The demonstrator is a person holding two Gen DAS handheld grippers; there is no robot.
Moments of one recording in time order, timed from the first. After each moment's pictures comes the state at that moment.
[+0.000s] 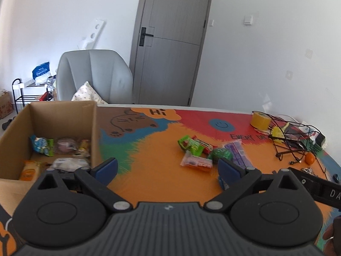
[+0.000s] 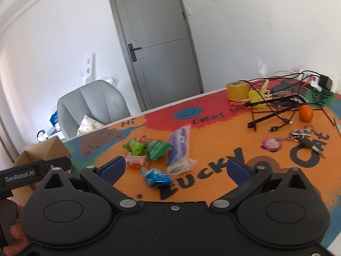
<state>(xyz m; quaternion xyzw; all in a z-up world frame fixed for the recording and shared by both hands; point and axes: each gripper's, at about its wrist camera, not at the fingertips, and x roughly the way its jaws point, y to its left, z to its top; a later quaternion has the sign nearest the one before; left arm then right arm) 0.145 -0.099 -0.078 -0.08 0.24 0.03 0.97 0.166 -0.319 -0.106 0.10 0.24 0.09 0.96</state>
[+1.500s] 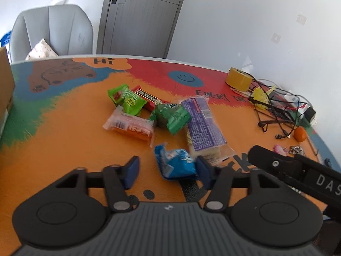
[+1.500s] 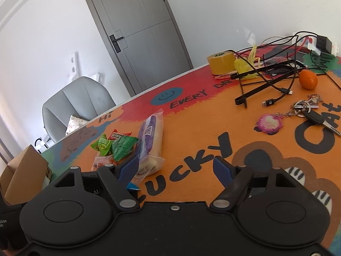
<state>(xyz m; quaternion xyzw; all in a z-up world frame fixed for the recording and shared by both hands) 0.234 -0.176 -0.148 -0.12 0.34 -0.05 0.93 0.228 -0.353 -0.152 0.16 0.29 0.09 0.94</state>
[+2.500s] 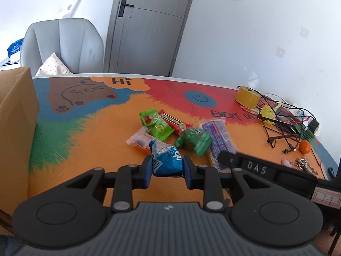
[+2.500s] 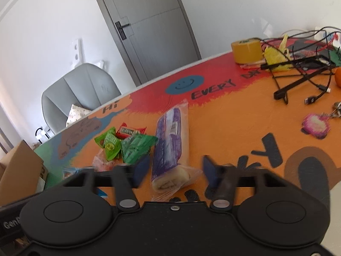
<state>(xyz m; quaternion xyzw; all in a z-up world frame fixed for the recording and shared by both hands) 0.224 -0.138 -0.125 -0.11 0.31 -0.02 0.95 0.275 -0.303 -0.169 0.15 0.32 0.10 0.93</state>
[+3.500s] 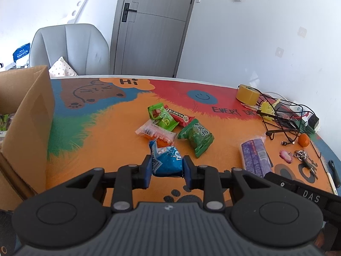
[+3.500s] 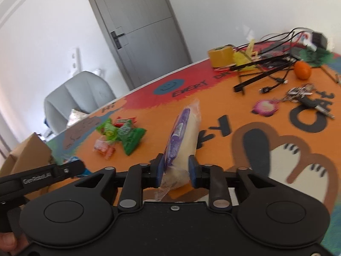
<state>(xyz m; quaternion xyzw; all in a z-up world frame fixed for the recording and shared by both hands) 0.189 -0.139 -0.123 -0.10 0.30 -0.01 0.95 0.198 -0.343 -0.156 0.15 0.29 0.08 0.94</state>
